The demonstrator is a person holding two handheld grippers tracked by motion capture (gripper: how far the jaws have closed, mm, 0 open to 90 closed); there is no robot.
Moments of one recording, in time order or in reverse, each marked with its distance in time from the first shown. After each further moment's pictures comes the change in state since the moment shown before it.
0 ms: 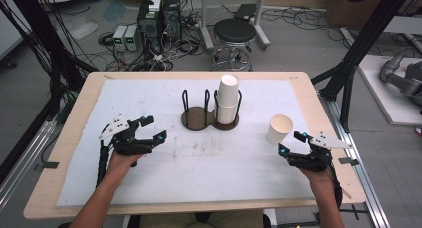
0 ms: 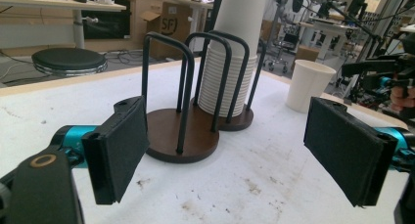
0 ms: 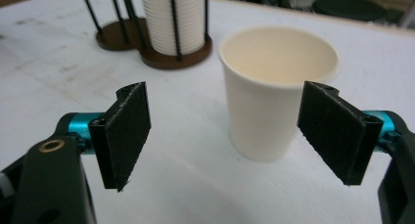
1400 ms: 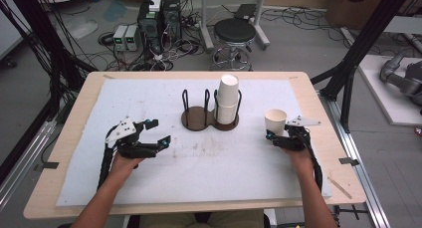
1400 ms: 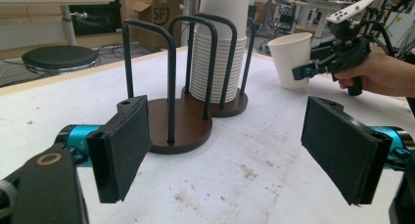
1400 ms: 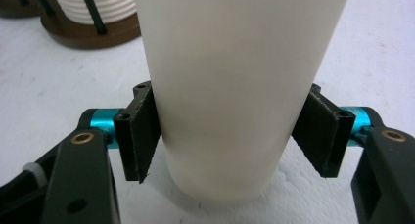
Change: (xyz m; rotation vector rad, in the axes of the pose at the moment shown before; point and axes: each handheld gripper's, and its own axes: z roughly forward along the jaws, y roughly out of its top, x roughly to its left) left arm -0.007 -0.004 0.006 0.058 -0.025 0.060; right arm -0.035 -0.003 0.086 0.202 -0.090 0.017
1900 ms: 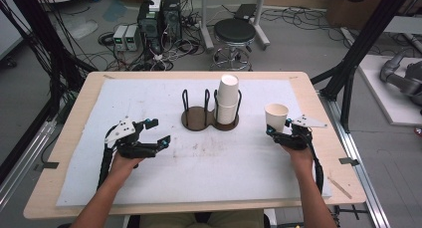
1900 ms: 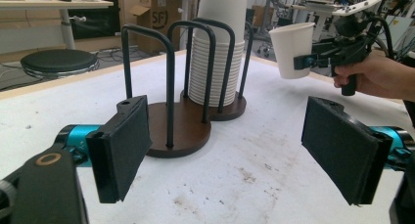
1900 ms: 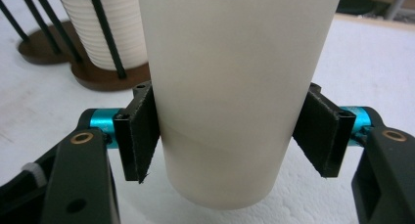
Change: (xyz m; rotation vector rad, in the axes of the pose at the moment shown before) left arm -0.001 0.001 0.000 -0.012 -0.007 0.007; right arm 0.000 0.003 -0.003 -0.156 0.028 0.033
